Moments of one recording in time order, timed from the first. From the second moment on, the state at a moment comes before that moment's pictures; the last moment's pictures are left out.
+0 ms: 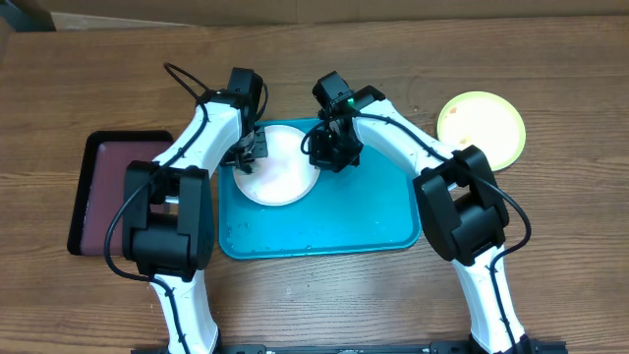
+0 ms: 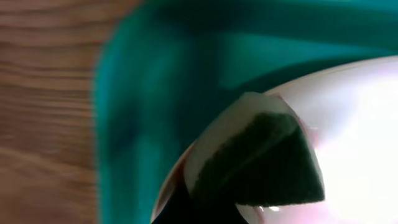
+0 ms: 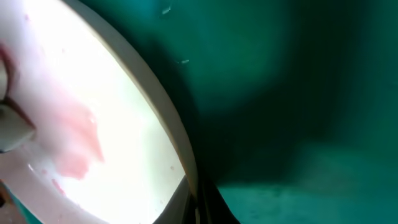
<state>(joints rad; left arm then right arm) -0.16 2.10 1.51 -0.90 -0.21 -0.35 0.55 2.33 1.84 -0.91 -0.35 0.56</state>
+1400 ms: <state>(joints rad) -0.24 2.10 1.50 -0.97 -0.06 -0.42 0.54 2.33 1.84 -0.94 -0.33 0.56</state>
